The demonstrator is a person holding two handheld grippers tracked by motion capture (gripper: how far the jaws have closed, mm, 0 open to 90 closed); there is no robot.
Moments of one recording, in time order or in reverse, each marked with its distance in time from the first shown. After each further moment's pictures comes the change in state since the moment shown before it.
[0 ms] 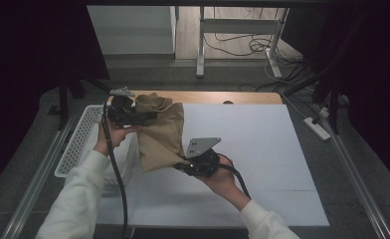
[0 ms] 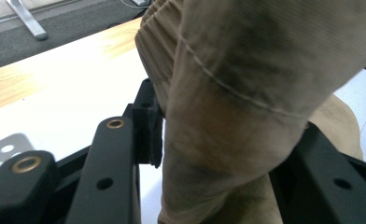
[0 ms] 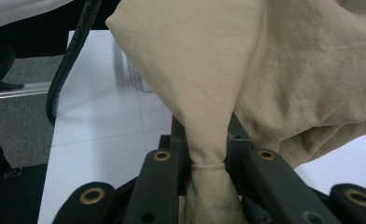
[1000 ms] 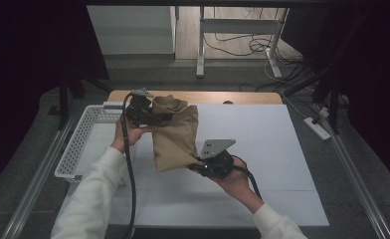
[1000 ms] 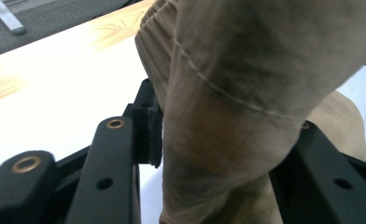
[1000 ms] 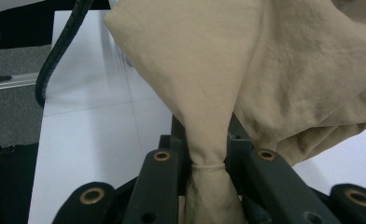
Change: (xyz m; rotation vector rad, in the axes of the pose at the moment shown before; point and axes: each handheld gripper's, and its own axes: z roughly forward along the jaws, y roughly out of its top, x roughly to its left) left arm -0.016 0.014 0.042 0.043 -0.041 0.023; right arm -0.008 -0.022 -0.027 0.039 -0.042 0.019
